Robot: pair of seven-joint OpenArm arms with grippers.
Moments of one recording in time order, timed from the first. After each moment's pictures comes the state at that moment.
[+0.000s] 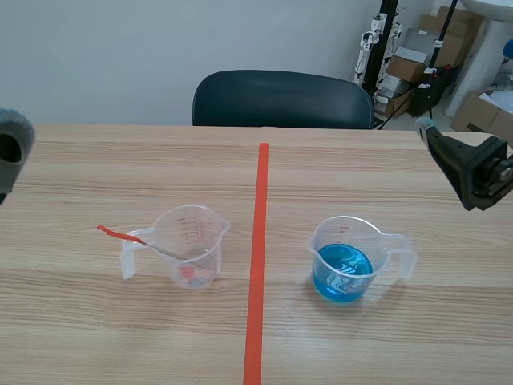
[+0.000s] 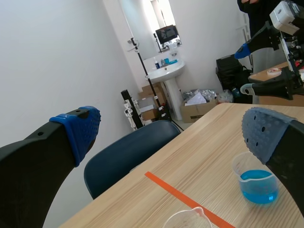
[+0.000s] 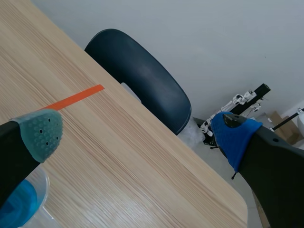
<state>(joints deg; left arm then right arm) 64.5 -47.4 -17.3 127.7 -11.5 -8.3 -51.2 -26.0 35.2 14.9 111.8 3.1 23.7 12.0</state>
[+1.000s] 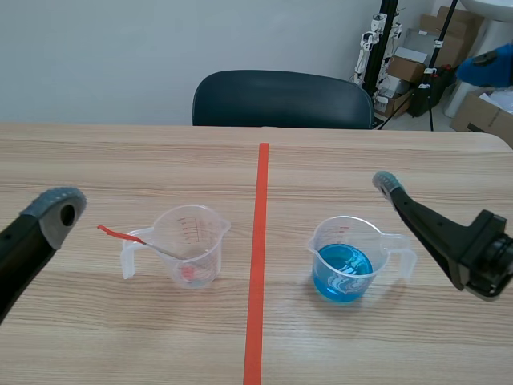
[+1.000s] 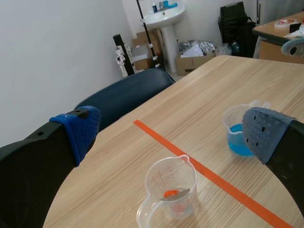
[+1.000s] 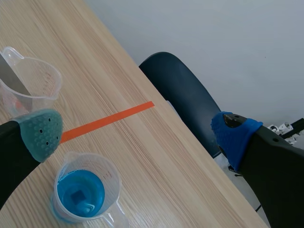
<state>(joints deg) 62.1 -41.8 -15.6 127.7 -10.9 -15.1 -34.9 -45.2 40.5 14.8 126.7 0.7 19.7 17.0</state>
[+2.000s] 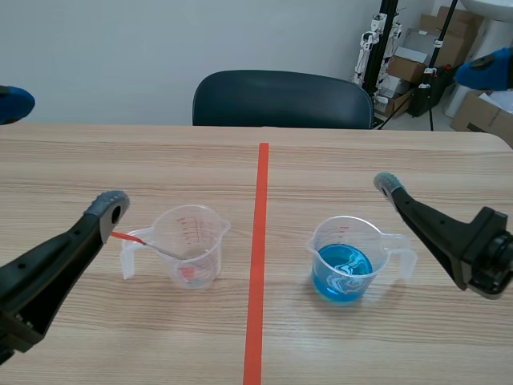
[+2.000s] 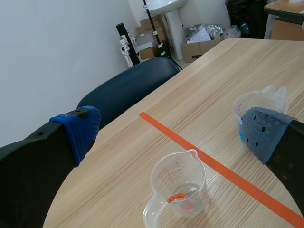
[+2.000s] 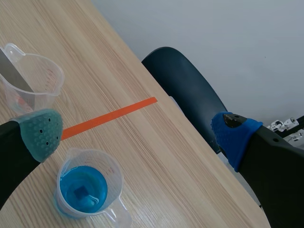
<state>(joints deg) 54.5 -40.0 -9.0 127.4 -5.7 -12.0 -27.5 -45.0 42.1 14.8 126.7 2.7 19.7 14.8</state>
